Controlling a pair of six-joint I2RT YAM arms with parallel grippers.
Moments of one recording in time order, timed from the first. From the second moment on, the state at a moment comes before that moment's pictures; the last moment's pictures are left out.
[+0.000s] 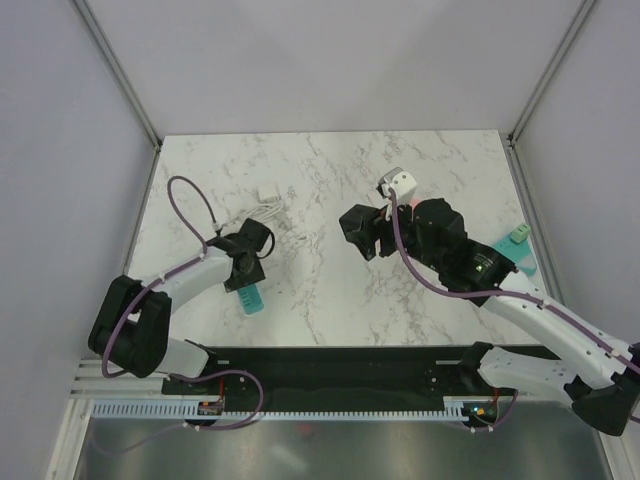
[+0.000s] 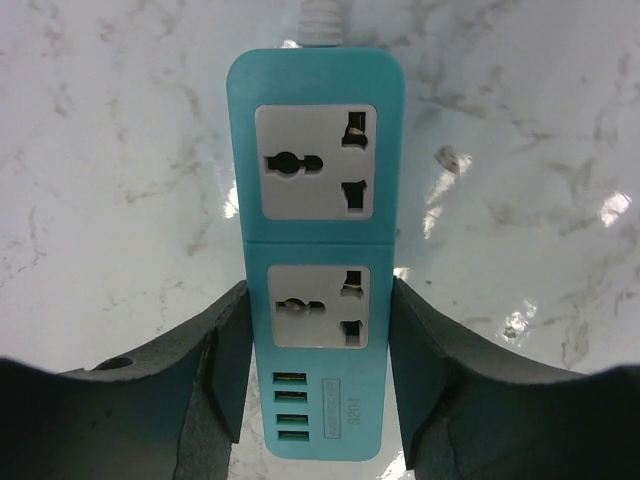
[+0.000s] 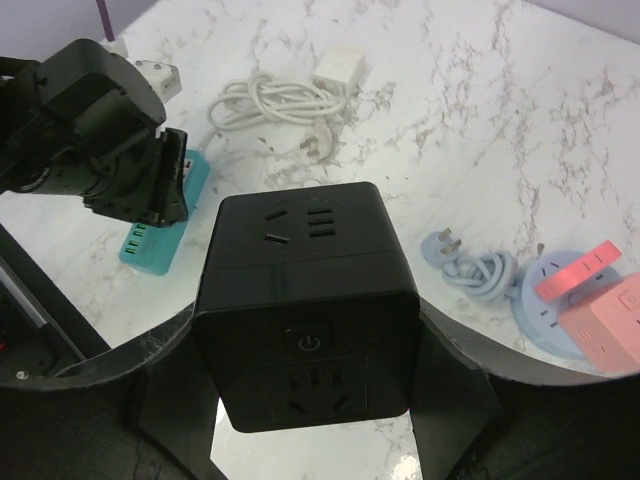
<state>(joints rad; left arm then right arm) -0.40 1.40 0.75 -0.64 -0.40 -0.81 0.80 1.00 1.02 -0.28 0.04 0.17</state>
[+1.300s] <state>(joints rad) 0.23 1.28 0.91 -0.56 0.21 -0.76 1.01 1.86 1.93 -0.90 -0.05 -0.31</state>
